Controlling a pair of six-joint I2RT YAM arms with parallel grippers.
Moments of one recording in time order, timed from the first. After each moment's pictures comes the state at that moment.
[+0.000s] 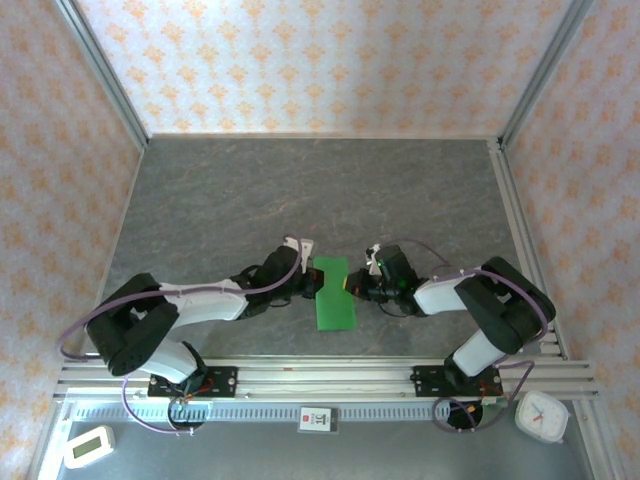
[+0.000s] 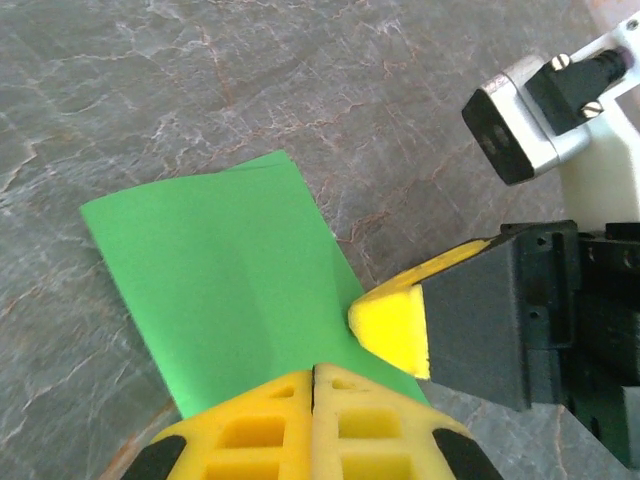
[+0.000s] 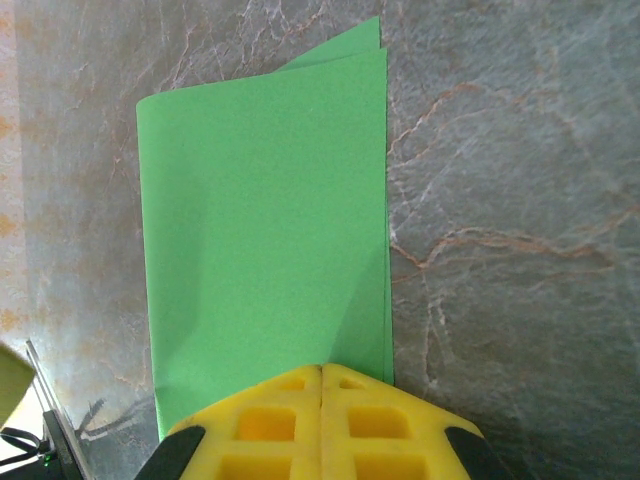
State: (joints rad) left arm -0.77 1.47 0.57 0.25 0.08 -0.60; right arm 0.62 1.60 0.40 0.43 -0.39 0.88
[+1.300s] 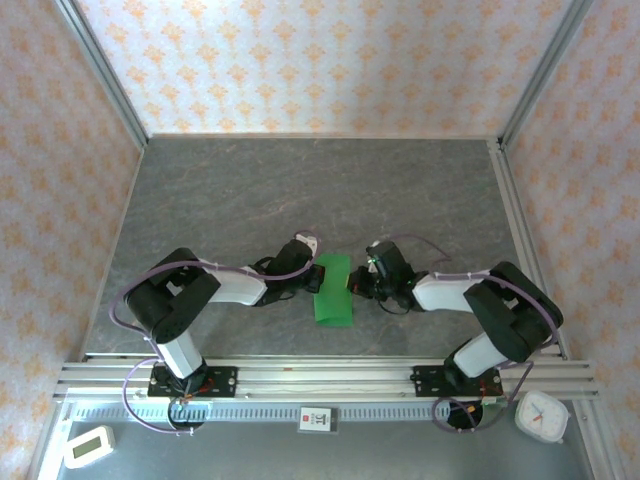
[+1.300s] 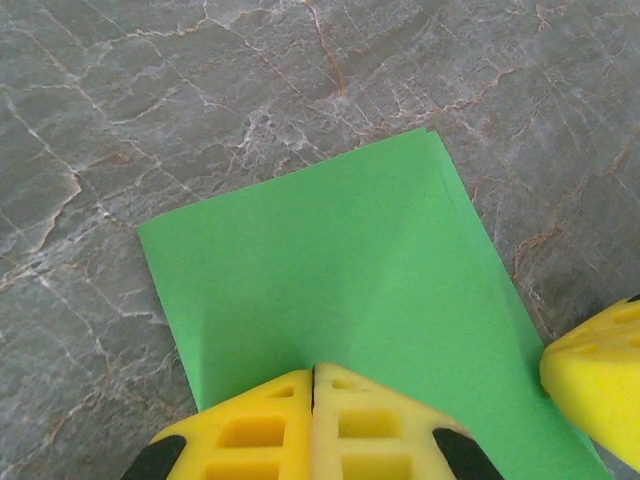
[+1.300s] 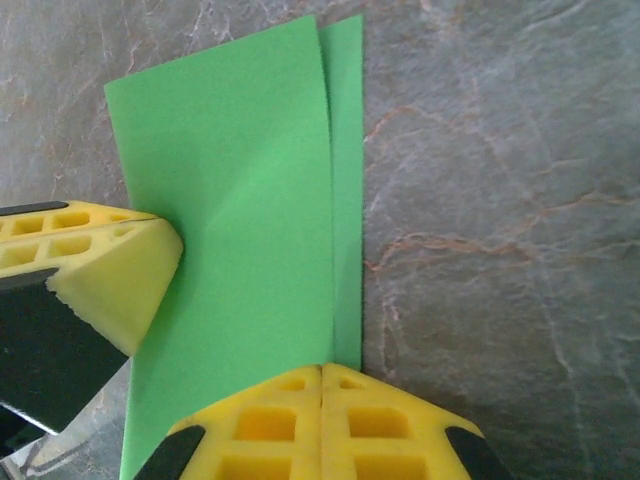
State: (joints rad) left arm -0.72 1.72 0.66 0.28 0.05 -0.49; right arm 0.65 1.51 0.49 0.19 -0.28 0.87
